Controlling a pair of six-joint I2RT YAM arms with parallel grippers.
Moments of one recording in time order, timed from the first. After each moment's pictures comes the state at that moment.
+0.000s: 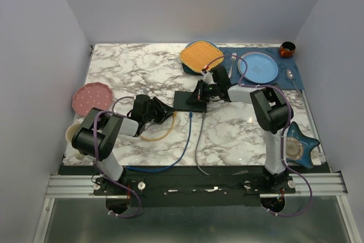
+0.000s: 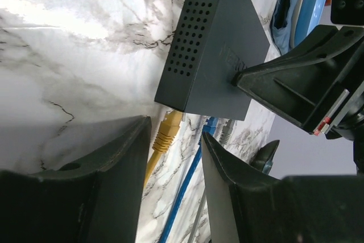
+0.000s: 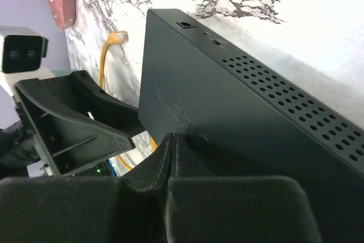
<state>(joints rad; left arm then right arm) -0.35 1.66 0.50 0.60 0.31 -1.17 0.44 2.10 1.26 0.12 -0.70 0.70</state>
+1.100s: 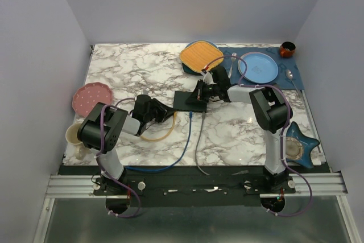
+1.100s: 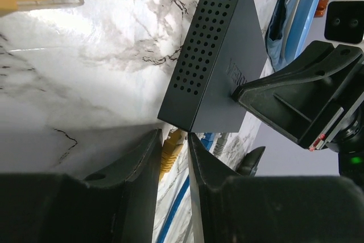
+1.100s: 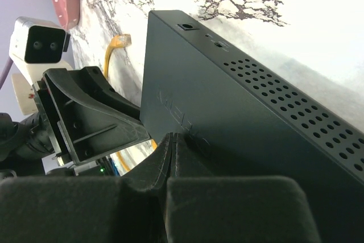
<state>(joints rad) -0.35 1.76 0.52 0.70 0.33 -1.26 0.44 2.12 1.26 0.14 -0.71 0.71</state>
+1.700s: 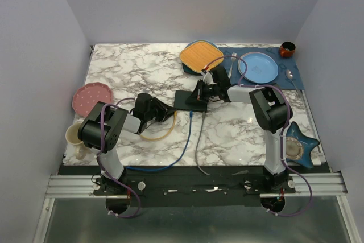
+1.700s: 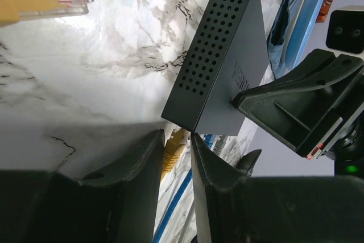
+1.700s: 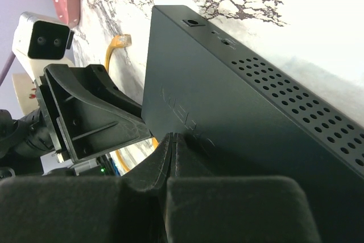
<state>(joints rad) -0.35 1.77 0.54 0.66 0.33 -1.28 0.44 2.12 1.26 0.14 -0.71 0.72</state>
